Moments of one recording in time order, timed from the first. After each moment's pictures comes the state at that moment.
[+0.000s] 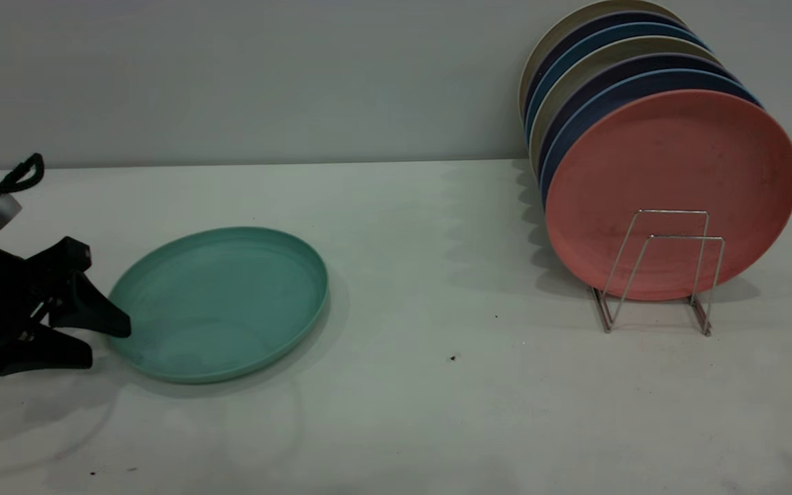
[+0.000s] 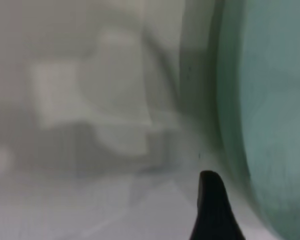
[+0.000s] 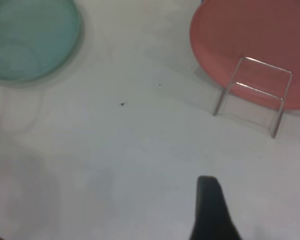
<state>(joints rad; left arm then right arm) 0.22 2.17 -0.84 -1.62 0.42 1.36 0.00 0.96 -0.60 0.66 0.60 -0.75</state>
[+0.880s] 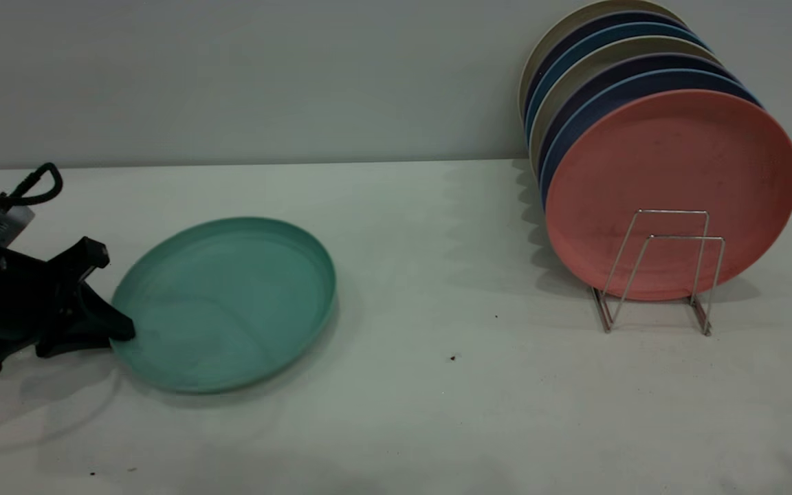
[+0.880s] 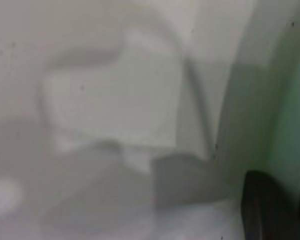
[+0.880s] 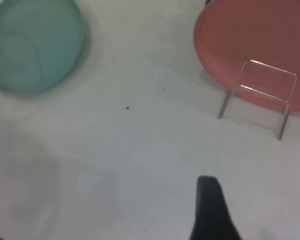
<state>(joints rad) 0.22 2.28 -0.92 -1.76 0.45 1.45 0.00 0.96 -0.60 0.69 0.60 -0.75</state>
